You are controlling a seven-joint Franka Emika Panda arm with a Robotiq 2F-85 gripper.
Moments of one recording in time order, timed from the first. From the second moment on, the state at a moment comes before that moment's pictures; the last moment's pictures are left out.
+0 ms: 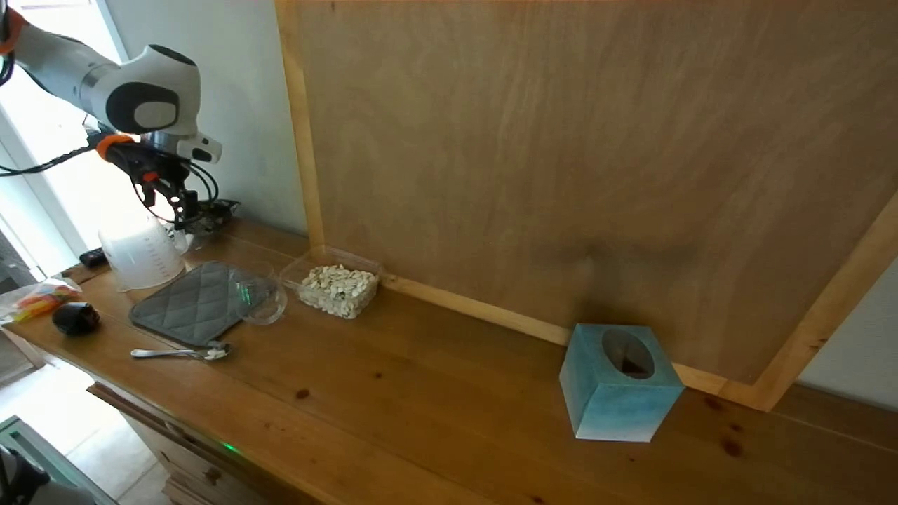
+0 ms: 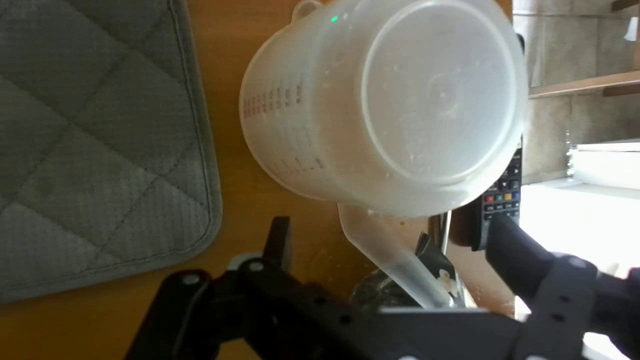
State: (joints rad) arm 0.20 0.07 0.22 -2.18 0.42 2.14 0.17
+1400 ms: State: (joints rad) arm 0.23 0.26 0.22 -1.95 0.30 2.03 0.22
